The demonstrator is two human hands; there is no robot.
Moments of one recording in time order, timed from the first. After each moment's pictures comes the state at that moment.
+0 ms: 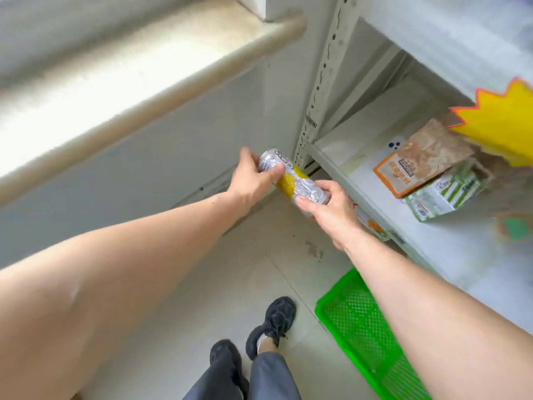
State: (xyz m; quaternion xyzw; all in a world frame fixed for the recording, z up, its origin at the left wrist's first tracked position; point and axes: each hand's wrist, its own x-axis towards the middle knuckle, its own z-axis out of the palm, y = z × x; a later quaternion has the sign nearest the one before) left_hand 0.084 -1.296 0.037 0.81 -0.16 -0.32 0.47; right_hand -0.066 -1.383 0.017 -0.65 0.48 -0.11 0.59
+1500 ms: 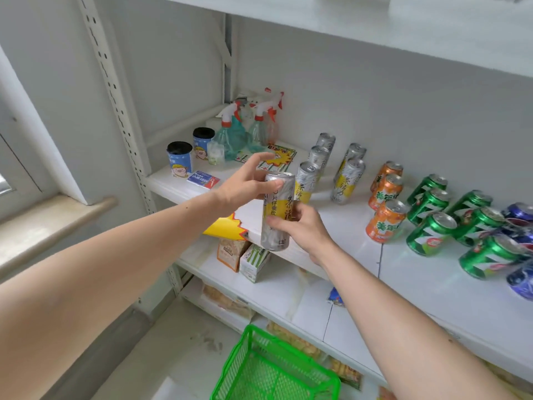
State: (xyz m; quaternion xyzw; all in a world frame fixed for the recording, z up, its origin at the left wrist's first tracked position) left_hand -0.199 -1.478 0.392 0.53 -0.53 -0.45 0.49; right_hand -0.367 -1.509 0.340 -0.66 0.44 -0.30 0.52
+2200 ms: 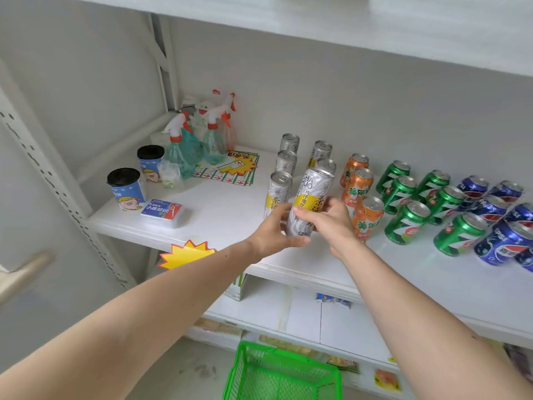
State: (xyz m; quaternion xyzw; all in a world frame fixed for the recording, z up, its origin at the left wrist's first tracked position) left_hand -0.262 -1.562 0.308 0.48 -0.59 -0.51 0.41; right_hand -0.409 -1.589 0.340 -0.52 0.56 -0.44 0.48
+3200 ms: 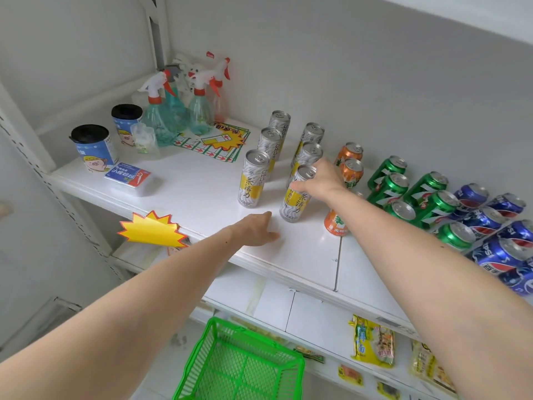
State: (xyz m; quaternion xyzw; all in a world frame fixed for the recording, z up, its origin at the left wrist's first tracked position) left_hand -0.307 -1.602 0.268 0.67 -0.68 -0.30 0.05; right_hand -0.451 -1.687 0.364 -0.70 0.66 -0.16 0.22
